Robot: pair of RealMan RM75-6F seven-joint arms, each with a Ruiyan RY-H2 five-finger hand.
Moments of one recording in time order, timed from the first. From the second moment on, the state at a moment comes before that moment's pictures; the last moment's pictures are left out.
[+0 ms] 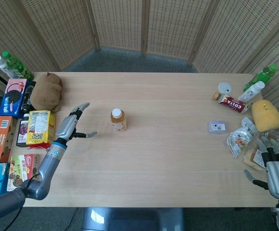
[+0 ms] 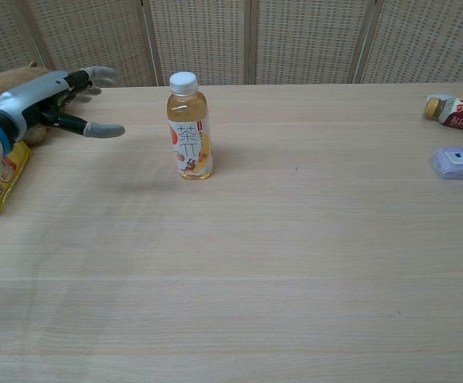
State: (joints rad) left arm -0.64 -1.69 -0.26 -1.08 1.31 0.95 -0.46; right arm 0.04 -1.04 0.06 -1.75 -1.48 1.53 -0.19
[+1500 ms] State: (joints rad) left arm -0.95 -2.22 -0.31 -0.34 1.34 0.84 -1.12; right arm -0.04 -0.96 0.06 -1.83 -1.48 1.60 -0.16
